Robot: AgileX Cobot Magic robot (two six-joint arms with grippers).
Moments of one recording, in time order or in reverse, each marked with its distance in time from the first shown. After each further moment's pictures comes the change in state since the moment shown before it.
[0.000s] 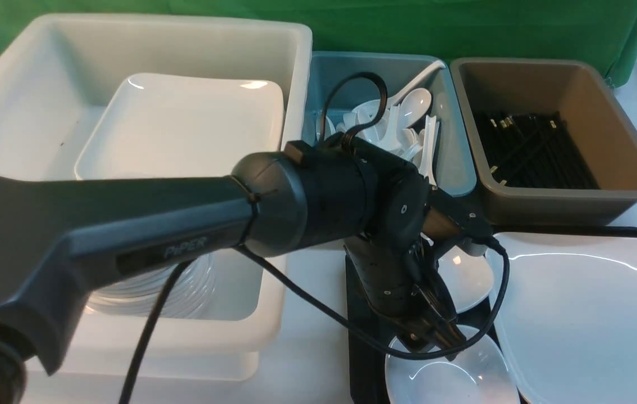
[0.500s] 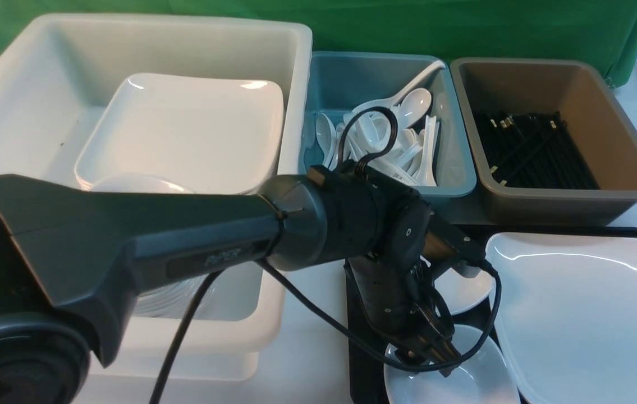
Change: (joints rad) right arm 0.000 0.000 0.000 0.000 -0.024 -0.006; left arm 0.000 0.077 0.000 -0.014 -0.021 0.001
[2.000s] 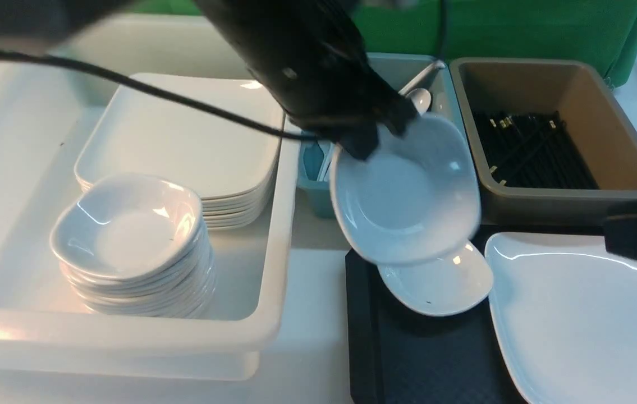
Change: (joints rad) right arm 0.000 0.135 -0.346 0.740 -0.049 -0.677; left arm 0.307 -0.402 -0.292 -0.105 0.362 -0.058
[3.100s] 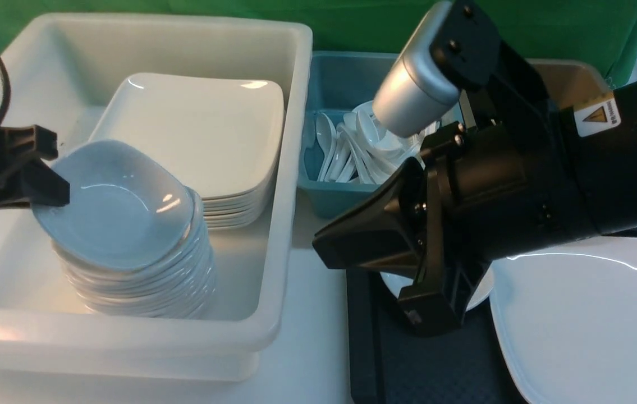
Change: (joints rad) right arm 0.489 0.473 -0.193 -0.051 -0.211 -0.030; left arm 0.751 -0.373 0.751 -0.294 -0.248 0.215
